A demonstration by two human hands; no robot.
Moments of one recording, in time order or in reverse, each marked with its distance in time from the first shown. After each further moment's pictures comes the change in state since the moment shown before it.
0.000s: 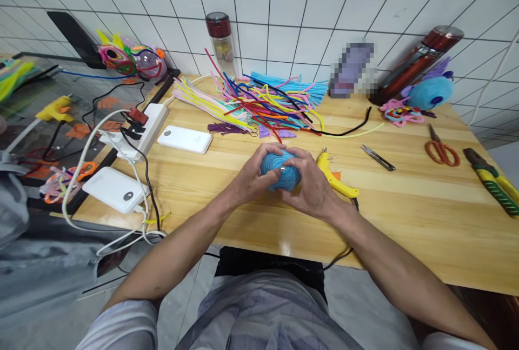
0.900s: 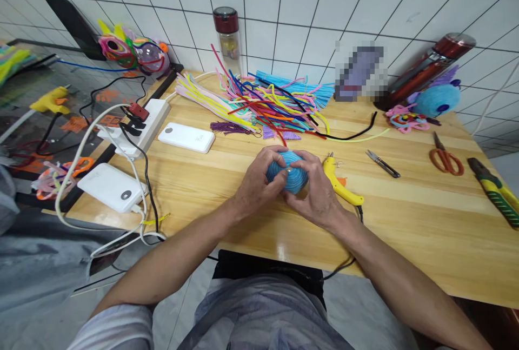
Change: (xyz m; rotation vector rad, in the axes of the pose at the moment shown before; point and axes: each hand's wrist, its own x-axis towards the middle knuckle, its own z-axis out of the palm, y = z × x) left_hand -0.010 0.011 0.013 0.211 0.183 0.090; right_hand 0.000 -0.009 0.004 -0.015 0.047 0.101
